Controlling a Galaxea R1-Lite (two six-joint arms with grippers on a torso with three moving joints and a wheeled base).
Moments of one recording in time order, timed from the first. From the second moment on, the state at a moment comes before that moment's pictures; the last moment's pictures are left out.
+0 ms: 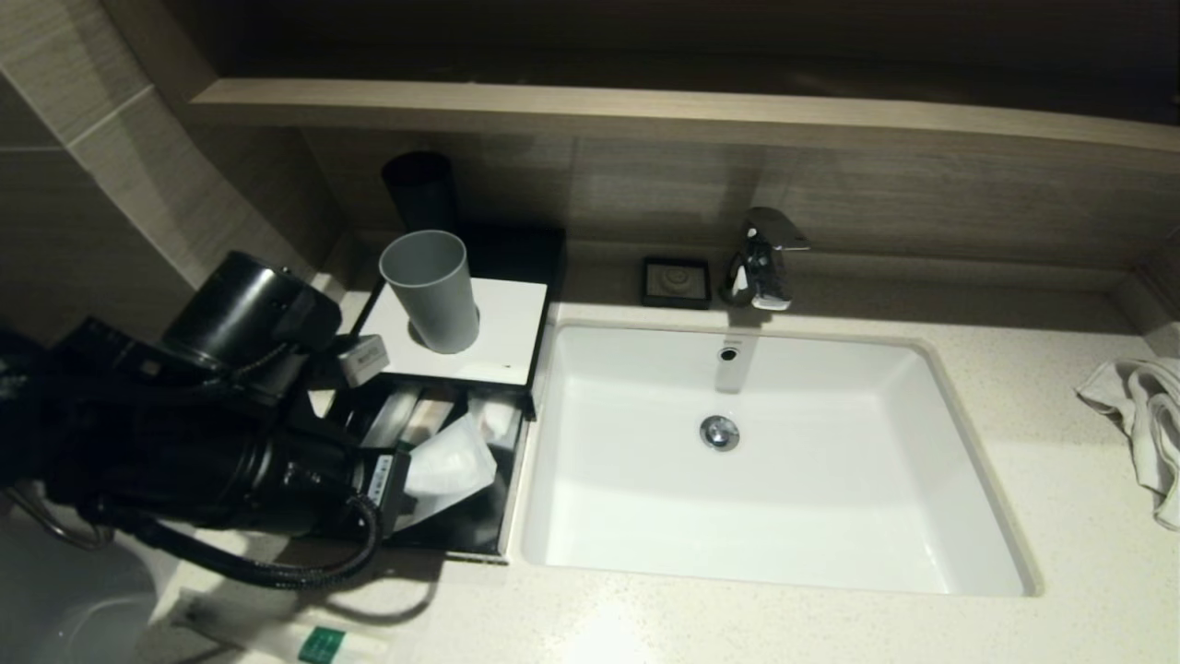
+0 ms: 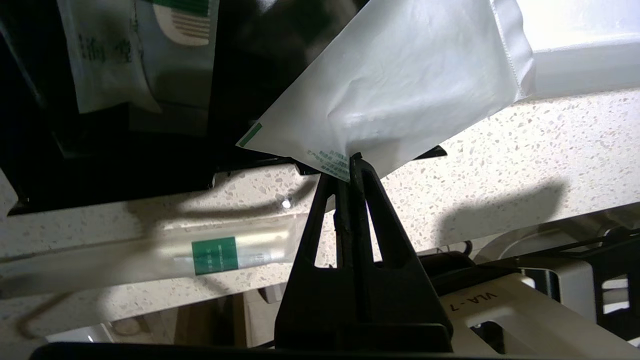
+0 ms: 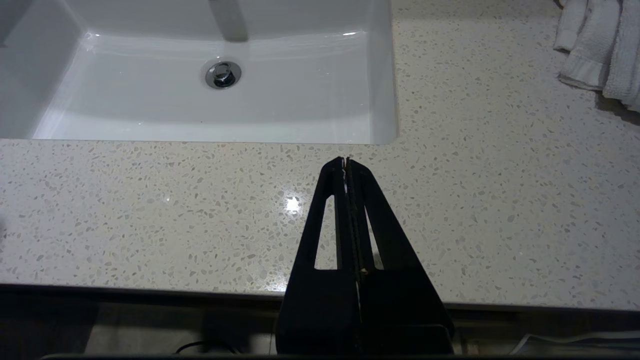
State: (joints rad) left arm -0.48 1.51 -1.06 0.45 -0.06 -0.30; right arm 0.00 0.00 0.00 0.00 -0.01 0.04
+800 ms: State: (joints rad) left arm -0.49 1.64 -1.07 0.38 0.00 -0.28; right arm 0.00 0.00 0.00 0.00 -0.01 0.04
